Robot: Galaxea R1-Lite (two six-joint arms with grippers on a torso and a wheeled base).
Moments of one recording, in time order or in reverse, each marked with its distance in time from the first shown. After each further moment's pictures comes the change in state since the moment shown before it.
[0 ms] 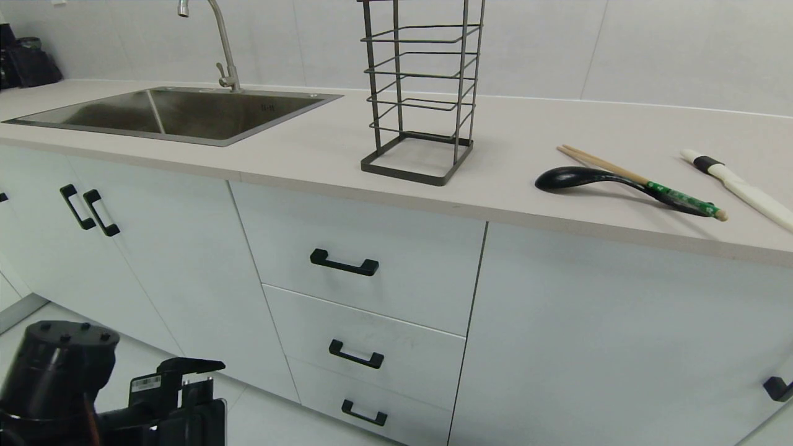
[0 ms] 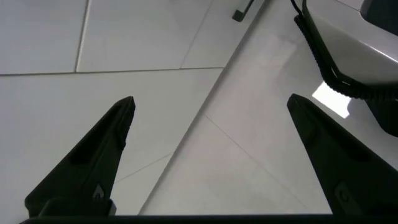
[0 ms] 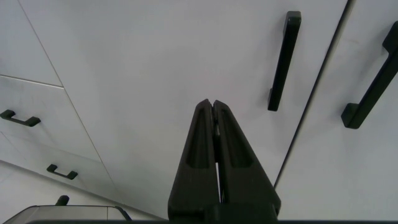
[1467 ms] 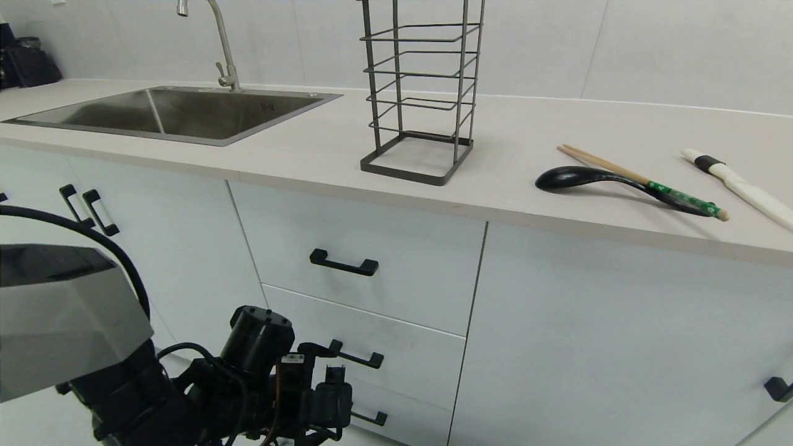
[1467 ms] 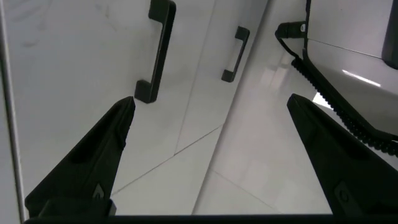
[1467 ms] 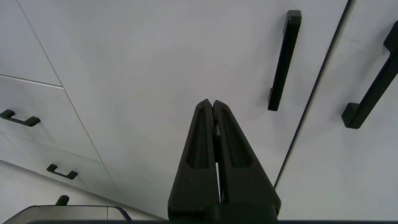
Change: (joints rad) left arm -0.172 0.705 -0.129 -0.546 -0.072 0.061; right arm 0.000 0.000 0.000 0.000 0.000 0.000
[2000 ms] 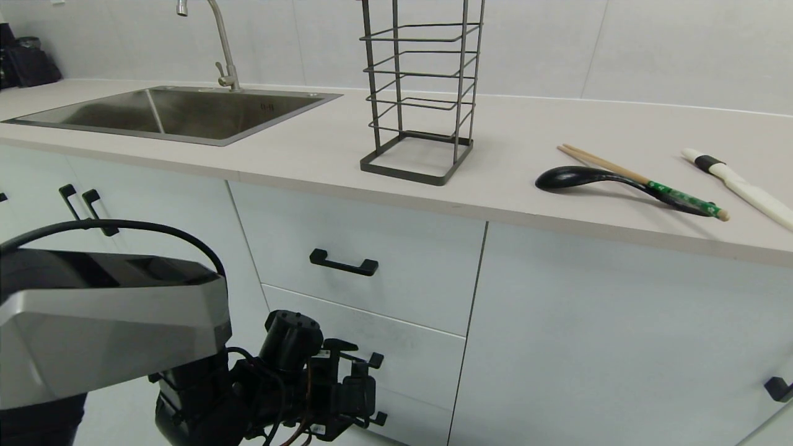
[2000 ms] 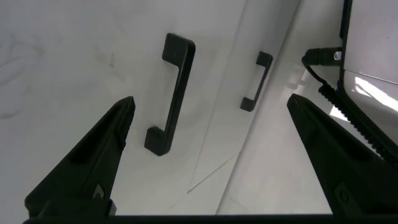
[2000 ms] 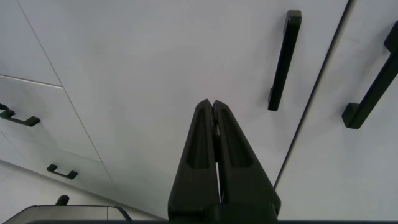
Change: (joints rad) left arm -0.022 0.223 -0.080 -0.210 0.001 -0.009; right arm 0.000 0.000 0.000 0.000 0.000 0.000
